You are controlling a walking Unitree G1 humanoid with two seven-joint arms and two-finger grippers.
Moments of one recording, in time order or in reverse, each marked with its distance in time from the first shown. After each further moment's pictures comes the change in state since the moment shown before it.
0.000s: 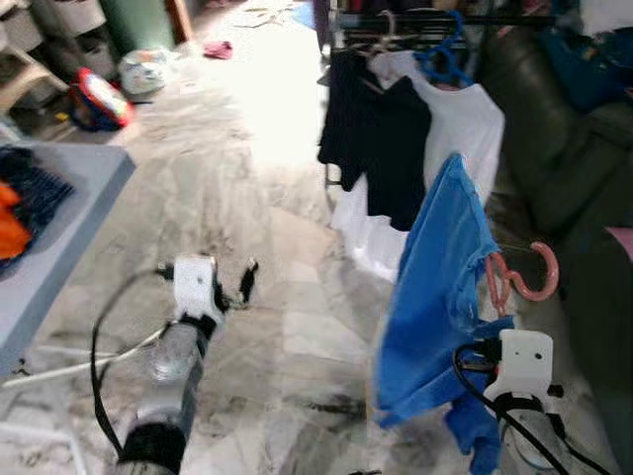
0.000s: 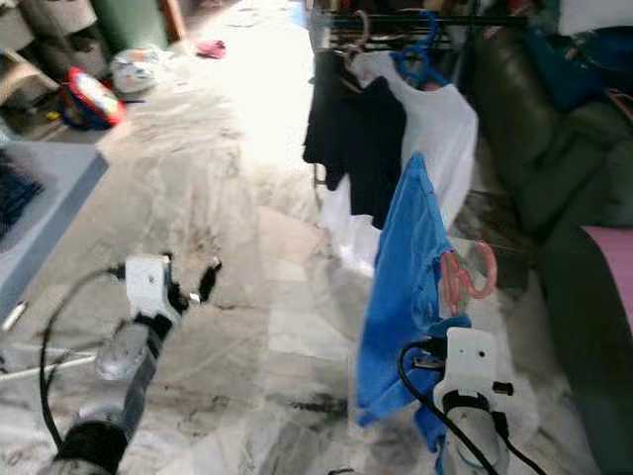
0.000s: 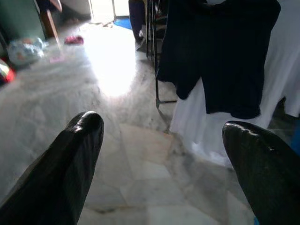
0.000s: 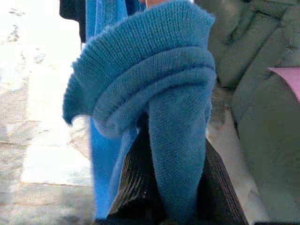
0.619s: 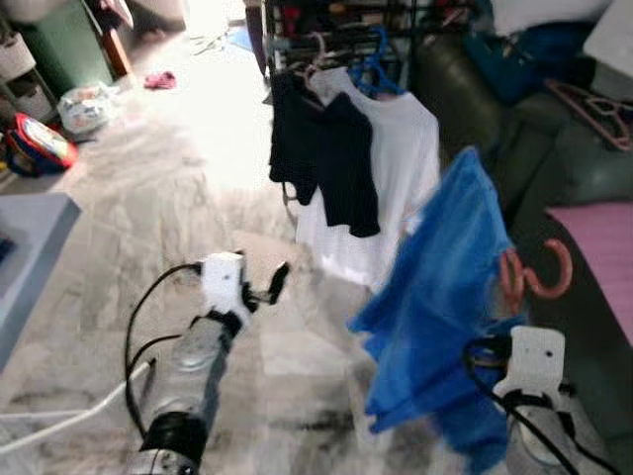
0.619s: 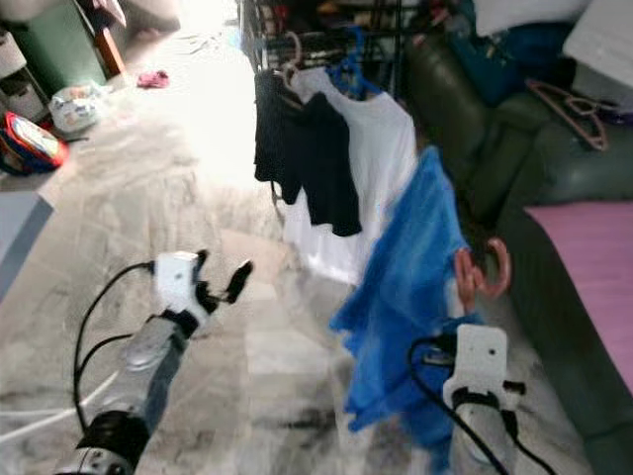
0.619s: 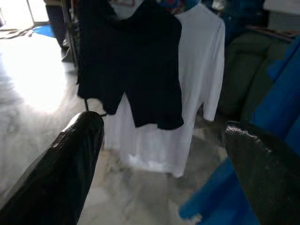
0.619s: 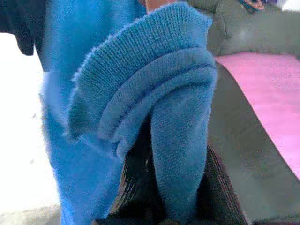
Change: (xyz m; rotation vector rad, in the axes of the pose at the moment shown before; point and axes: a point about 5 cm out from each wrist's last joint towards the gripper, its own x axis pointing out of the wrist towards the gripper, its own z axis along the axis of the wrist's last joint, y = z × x) left arm 0.018 -0.029 0.009 -0.053 -0.027 -0.135; right arm 0.006 -0.006 0.005 -0.009 -0.016 -0.048
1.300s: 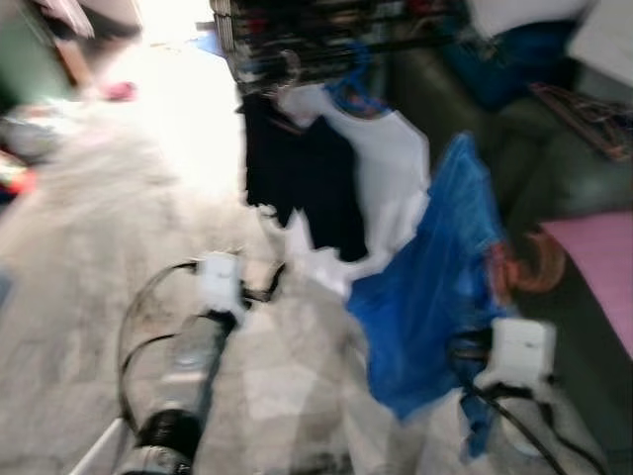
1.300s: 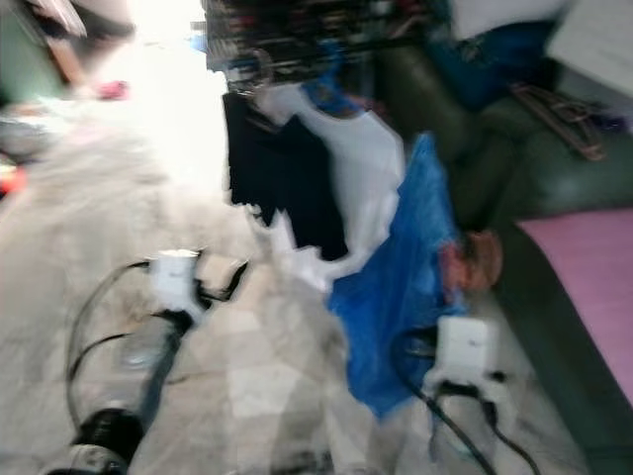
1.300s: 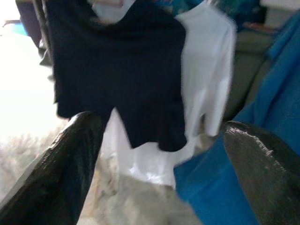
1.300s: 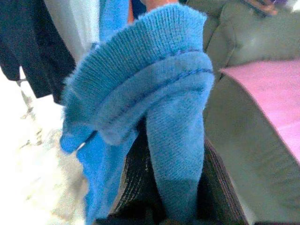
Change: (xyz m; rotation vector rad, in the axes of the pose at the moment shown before) left arm -0.001 0.009 -0.002 -0.011 0.008 0.030; right arm 0.001 0.015 0.007 0.003 -0.028 0.039
